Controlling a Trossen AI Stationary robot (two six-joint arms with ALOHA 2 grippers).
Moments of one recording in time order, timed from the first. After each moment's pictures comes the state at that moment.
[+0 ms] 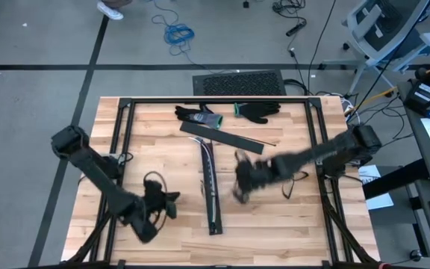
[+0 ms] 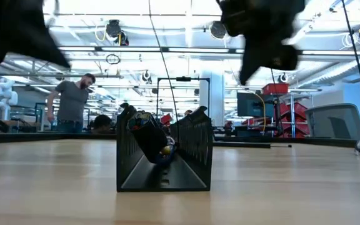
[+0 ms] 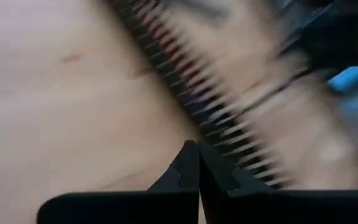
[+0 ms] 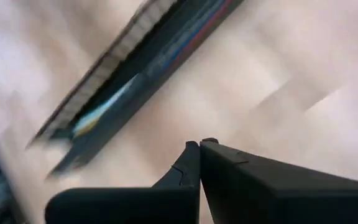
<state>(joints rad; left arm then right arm) -0.81 1.50 0.85 -0.58 -0.97 -1.88 0.26 1.61 1.18 -0.64 0.13 0.94</state>
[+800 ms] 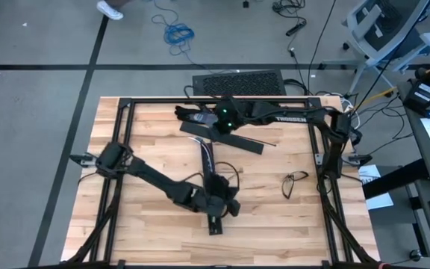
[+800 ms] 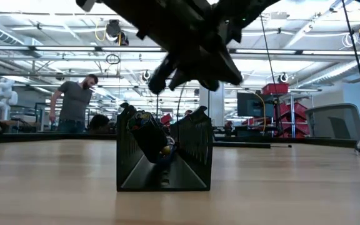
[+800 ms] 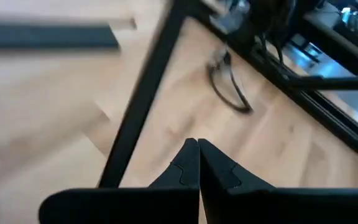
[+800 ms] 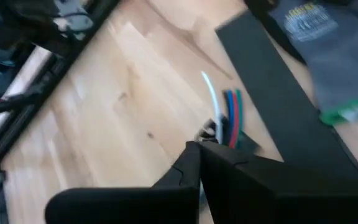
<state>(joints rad) -0.38 1.99 1.28 0.14 -0.68 -0.90 -0.32 1.86 1.46 -0.40 -0.20 0.60</state>
